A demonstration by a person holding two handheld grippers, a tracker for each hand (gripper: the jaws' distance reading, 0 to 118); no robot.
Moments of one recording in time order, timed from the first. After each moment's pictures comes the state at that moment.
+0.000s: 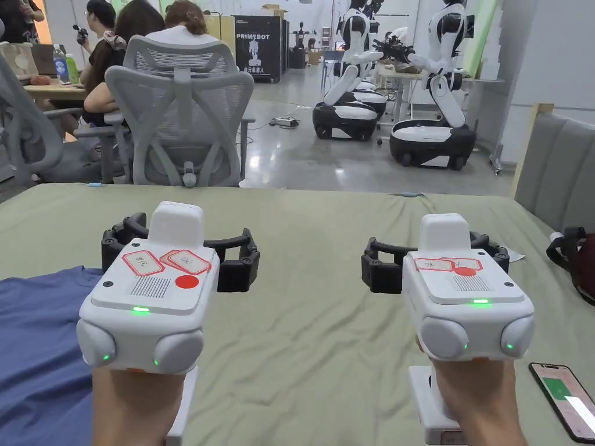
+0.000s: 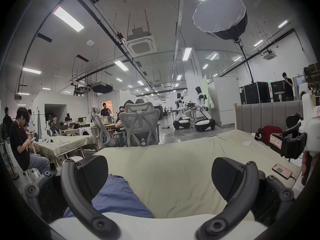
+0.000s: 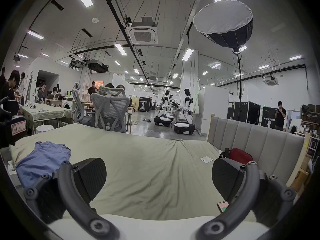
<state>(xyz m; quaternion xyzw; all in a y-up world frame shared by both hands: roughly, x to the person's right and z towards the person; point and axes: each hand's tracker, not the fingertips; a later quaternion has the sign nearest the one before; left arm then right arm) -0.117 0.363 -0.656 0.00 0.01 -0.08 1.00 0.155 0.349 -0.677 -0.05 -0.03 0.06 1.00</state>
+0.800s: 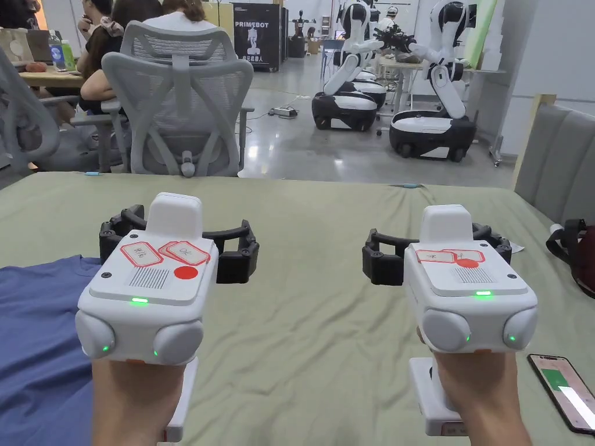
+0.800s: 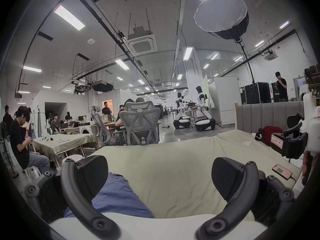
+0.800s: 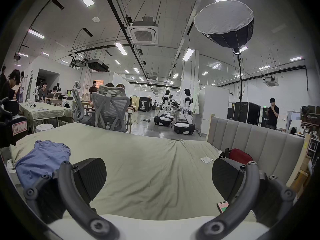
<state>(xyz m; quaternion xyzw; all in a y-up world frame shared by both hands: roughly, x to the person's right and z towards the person) -0.119 0.359 -0.659 0.00 0.01 -0.07 1.00 0.154 0.348 -0.678 -0.05 -0.03 0.06 1.00</state>
